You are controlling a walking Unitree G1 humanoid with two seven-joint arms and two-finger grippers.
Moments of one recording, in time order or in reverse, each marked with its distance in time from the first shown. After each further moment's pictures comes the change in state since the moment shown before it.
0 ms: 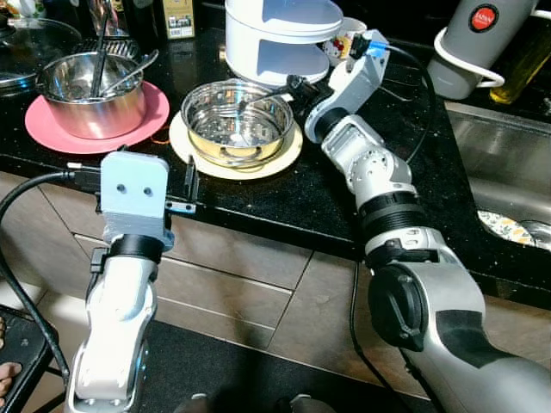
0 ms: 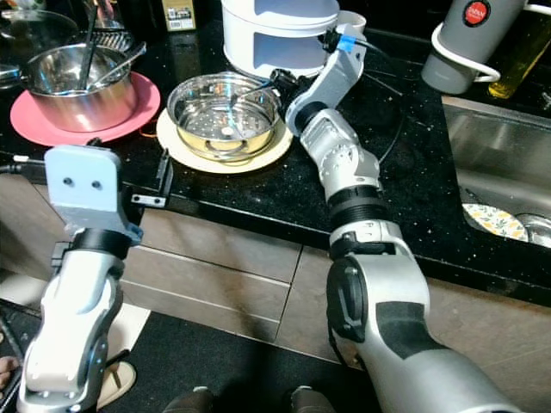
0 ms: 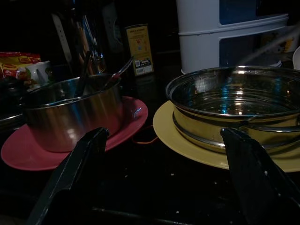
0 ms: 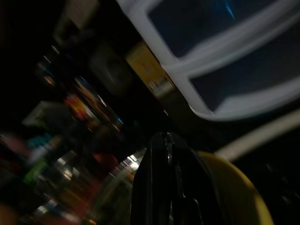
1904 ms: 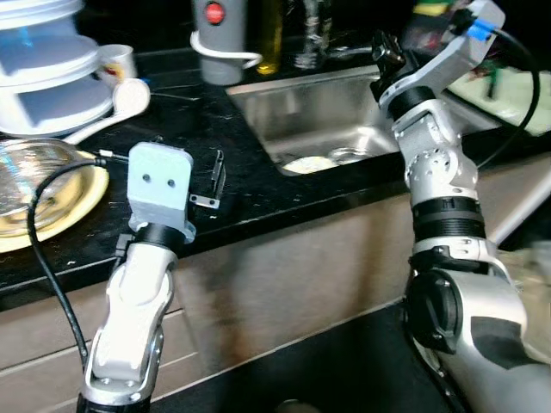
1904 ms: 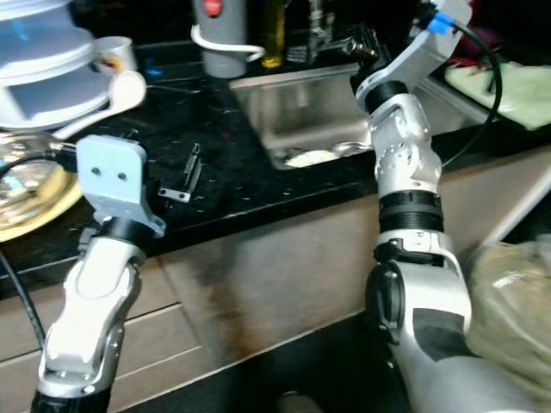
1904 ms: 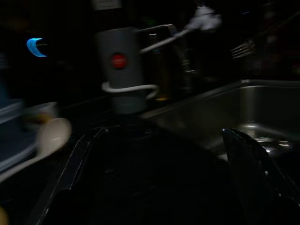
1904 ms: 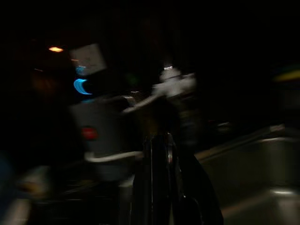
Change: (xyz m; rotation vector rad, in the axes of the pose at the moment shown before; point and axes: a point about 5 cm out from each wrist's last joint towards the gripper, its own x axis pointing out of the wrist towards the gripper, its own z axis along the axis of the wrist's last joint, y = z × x) left arm 0.011 -0.015 0.002 -0.053 -0.032 -0.110; right arm -0.024 -0.027 0.060 -0.429 -0.205 -0.129
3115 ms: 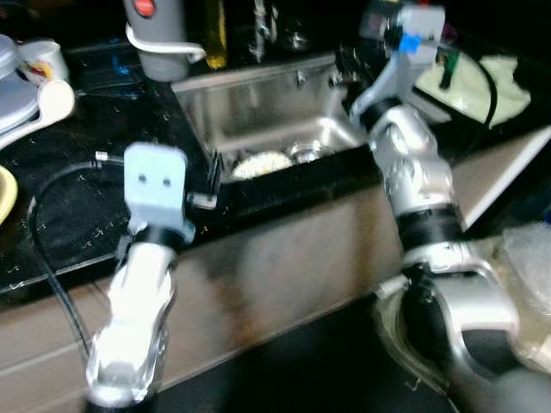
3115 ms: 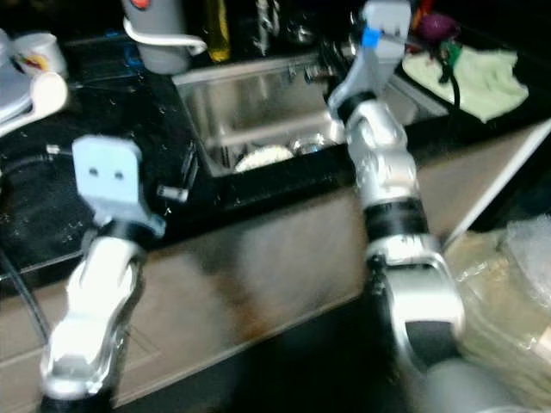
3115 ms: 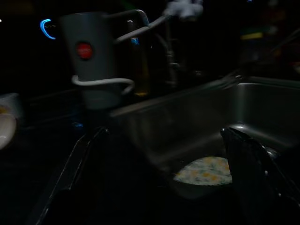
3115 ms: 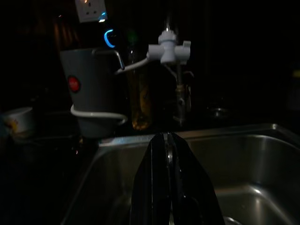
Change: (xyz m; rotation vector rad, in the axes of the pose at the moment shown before) left arm 0.001 0.004 -0.006 -0.009 0.025 0.038; right arm -0.006 0.039 -0.040 -0.141 0.113 0.165
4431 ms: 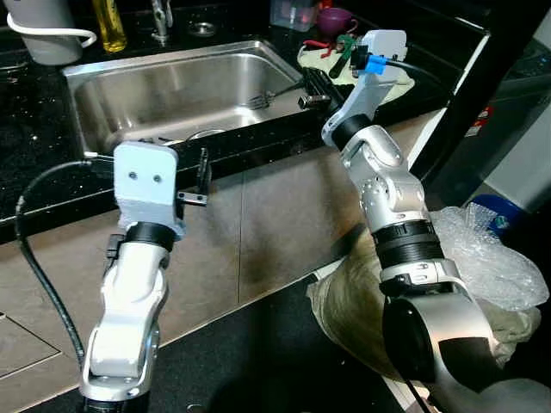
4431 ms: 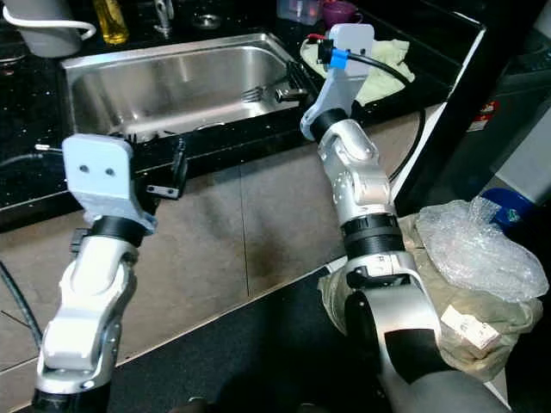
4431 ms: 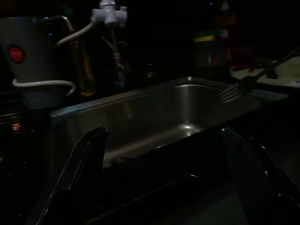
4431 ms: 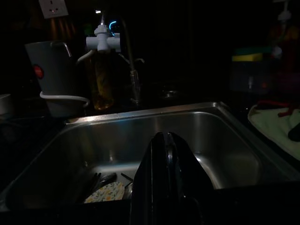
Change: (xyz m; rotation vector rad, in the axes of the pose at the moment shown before) left arm 0.001 0.008 -0.001 0.008 0.003 0.051; right arm -0.004 0.010 -0.009 0.026 0.021 0.035
